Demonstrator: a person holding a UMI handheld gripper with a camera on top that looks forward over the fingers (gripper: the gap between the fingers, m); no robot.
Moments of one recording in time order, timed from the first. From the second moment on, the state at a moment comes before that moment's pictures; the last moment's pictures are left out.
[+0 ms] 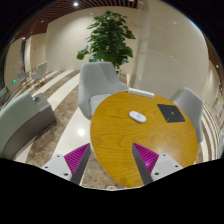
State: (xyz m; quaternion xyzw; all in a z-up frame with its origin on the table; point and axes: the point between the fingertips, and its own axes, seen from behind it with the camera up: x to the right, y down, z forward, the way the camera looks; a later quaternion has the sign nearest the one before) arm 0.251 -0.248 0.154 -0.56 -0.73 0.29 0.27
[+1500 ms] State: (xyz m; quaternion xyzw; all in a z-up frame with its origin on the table) arm -0.084 -0.110 -0.020 -0.63 -0.68 0.27 0.24
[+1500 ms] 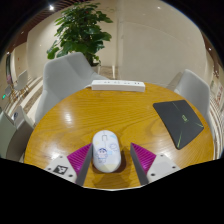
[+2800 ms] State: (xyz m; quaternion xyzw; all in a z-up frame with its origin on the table) arm -0.194 0.165 -0.024 -0.73 -0.58 0.24 0.28
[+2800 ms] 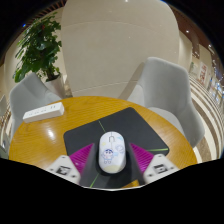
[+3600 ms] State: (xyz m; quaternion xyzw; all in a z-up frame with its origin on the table) arm 0.120 -0.061 0.086 -0.66 -0.67 0.25 0.21
